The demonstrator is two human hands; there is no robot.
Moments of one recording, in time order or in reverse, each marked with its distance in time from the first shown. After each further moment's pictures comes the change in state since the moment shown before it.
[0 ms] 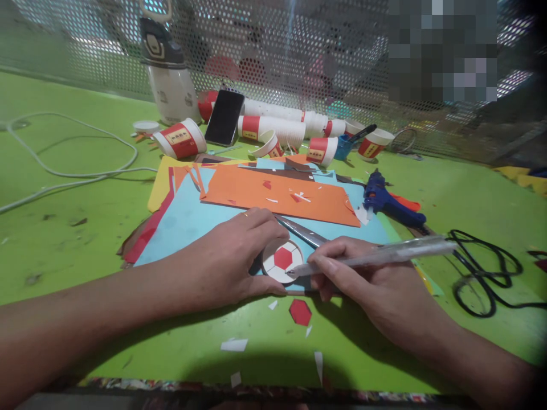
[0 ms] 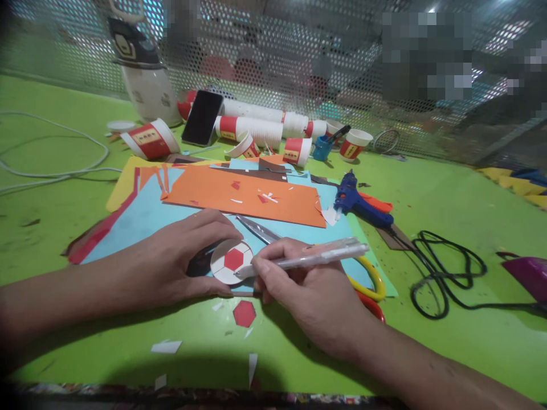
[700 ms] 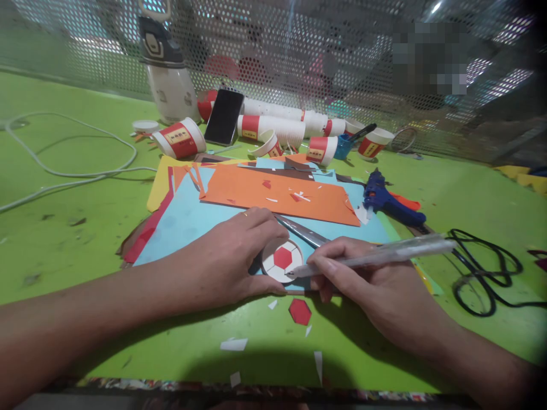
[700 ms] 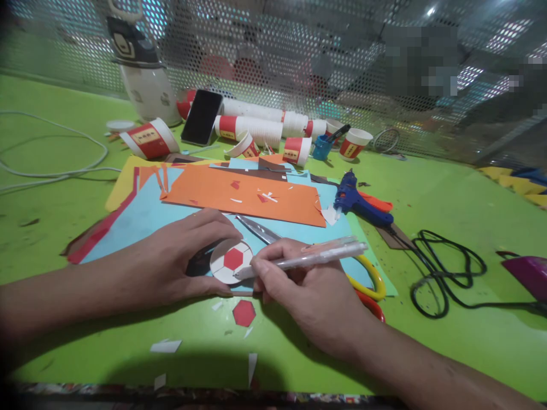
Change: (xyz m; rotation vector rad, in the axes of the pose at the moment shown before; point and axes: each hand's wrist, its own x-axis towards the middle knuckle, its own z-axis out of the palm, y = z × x) left_hand 0.000 -0.001 0.000 -0.016 -0.006 0.006; right_hand 0.001 -0.001 0.001 -0.022 0.002 -0.005
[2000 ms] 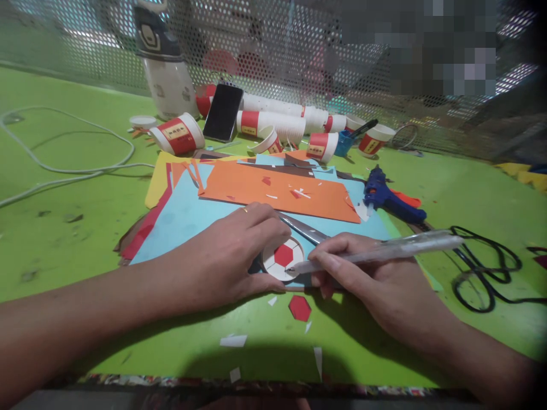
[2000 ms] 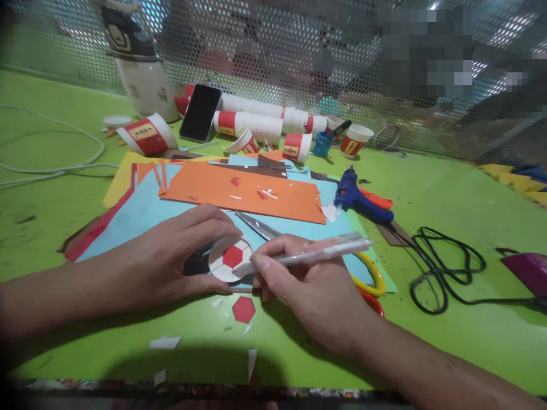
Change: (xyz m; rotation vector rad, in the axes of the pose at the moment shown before) left_hand -0.003 -0.002 0.002 0.063 0.050 0.084; right_hand -0.002 0.003 0.000 0.062 0.015 -0.052
